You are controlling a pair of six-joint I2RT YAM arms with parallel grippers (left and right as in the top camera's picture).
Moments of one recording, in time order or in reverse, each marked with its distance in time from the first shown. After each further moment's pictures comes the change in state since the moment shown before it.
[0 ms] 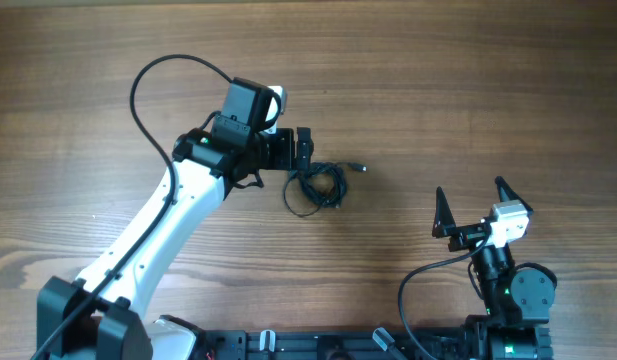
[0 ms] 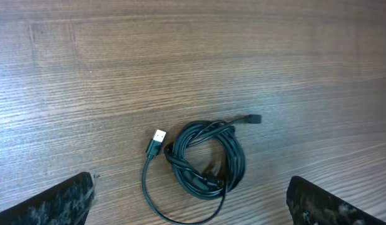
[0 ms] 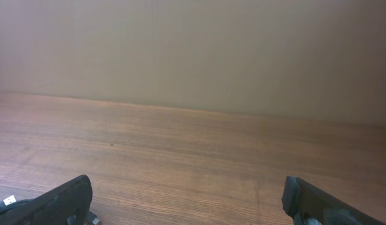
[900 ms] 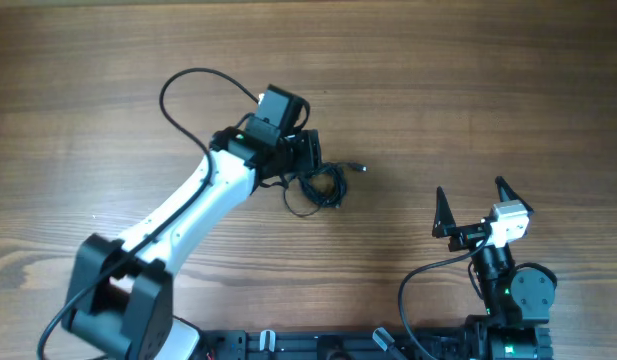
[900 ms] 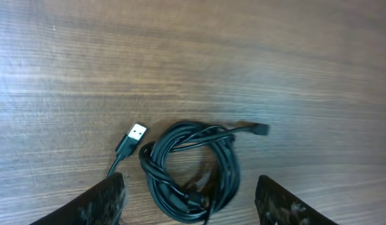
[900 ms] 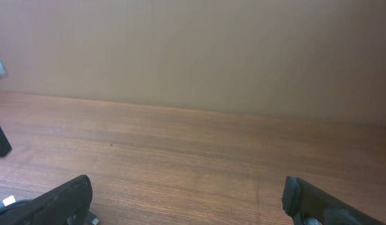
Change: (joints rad) left arm -0.086 0.148 0.001 0.072 -0.057 -0.246; right arm 0.000 0.000 0.000 0.000 0.002 0.000
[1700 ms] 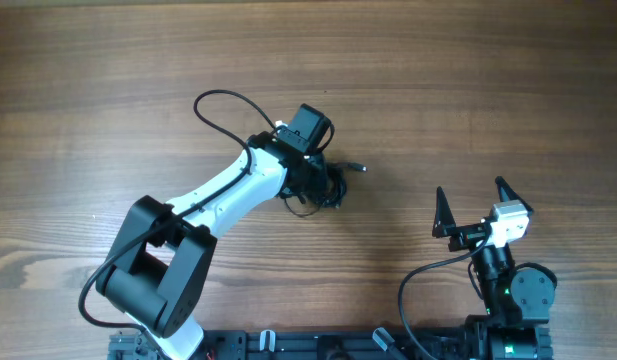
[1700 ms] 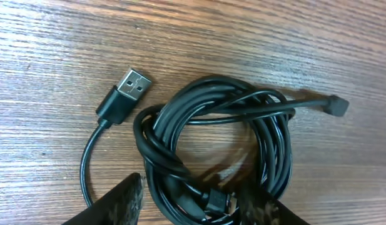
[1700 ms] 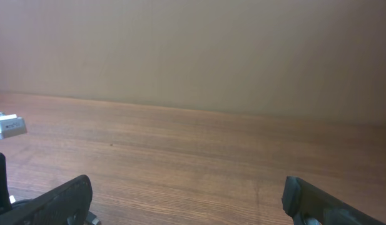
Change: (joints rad) left arm -0.085 0.158 0.001 -0.046 -0.032 -0.125; right arm 0.000 0.000 0.000 0.000 0.000 0.000
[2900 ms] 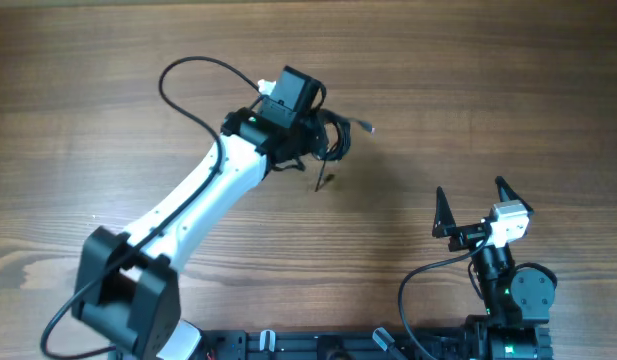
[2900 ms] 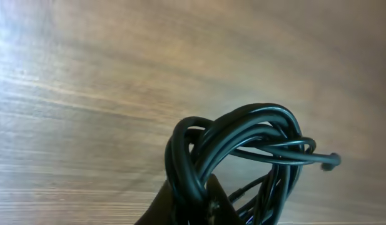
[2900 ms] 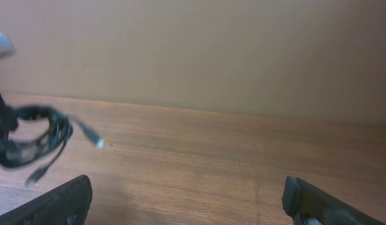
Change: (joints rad) left arm 0.052 -0.119 0.167 -0.024 -0.048 -0.100; right arm 0.000 0.000 0.000 0.000 0.000 0.000
